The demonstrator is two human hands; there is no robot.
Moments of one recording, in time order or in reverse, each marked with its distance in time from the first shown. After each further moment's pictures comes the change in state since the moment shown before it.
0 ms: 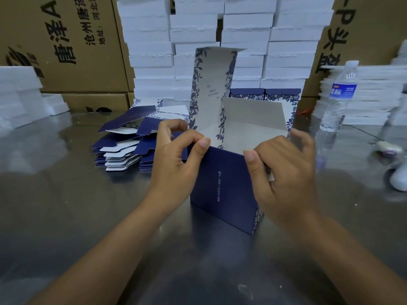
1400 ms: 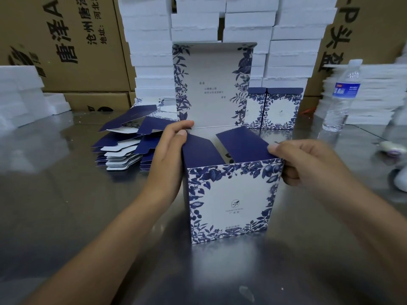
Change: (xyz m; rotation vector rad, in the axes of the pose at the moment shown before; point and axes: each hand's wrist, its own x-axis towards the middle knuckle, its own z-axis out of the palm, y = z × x) left_hand 0.005 0.001 -0.003 -0.557 -0.011 -0.410; right_hand 0.025 0.028 -0.026 0.787 -0.580 0.872
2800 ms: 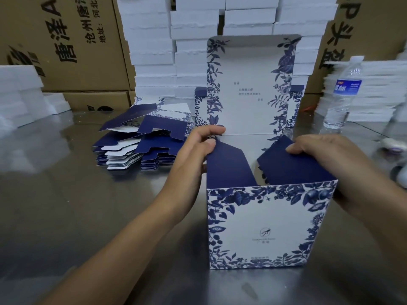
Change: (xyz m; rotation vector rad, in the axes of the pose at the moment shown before) left_hand -0.019 0.013 0.018 0.002 -0.241 -0.042; right_hand -0.014 -0.022 -0.010 0.044 0.137 0.251
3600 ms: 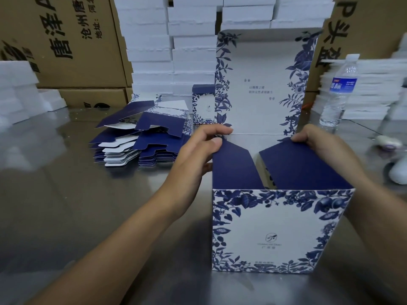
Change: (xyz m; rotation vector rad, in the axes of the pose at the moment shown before) left_hand -0.001 -0.001 0.001 -0.066 -0.109 0.003; right_hand 0.002 -0.008 0.004 0.135 0.212 0.159
